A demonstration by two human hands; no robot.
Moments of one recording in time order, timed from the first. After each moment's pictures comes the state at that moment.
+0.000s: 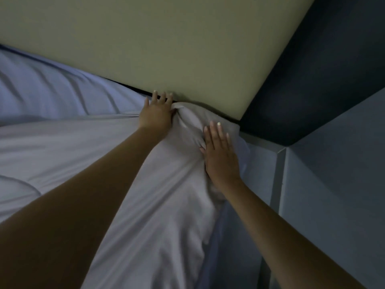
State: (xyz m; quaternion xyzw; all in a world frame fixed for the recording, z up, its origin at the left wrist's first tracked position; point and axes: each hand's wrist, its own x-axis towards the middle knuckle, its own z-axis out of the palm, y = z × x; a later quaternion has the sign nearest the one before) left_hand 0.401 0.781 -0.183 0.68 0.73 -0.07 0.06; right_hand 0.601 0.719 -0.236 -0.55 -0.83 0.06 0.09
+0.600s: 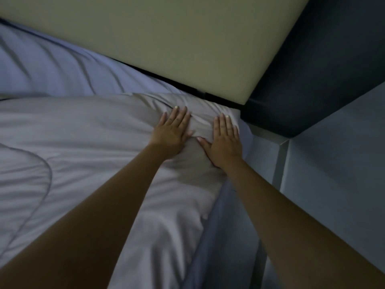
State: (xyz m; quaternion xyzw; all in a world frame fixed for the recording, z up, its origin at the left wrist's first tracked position) left_hand 0.437 0.699 -0.236 0.74 0.66 -0.06 0.11; right_hand 0.613 0.717 -0.257 -0.60 -0.79 0.12 -0.03
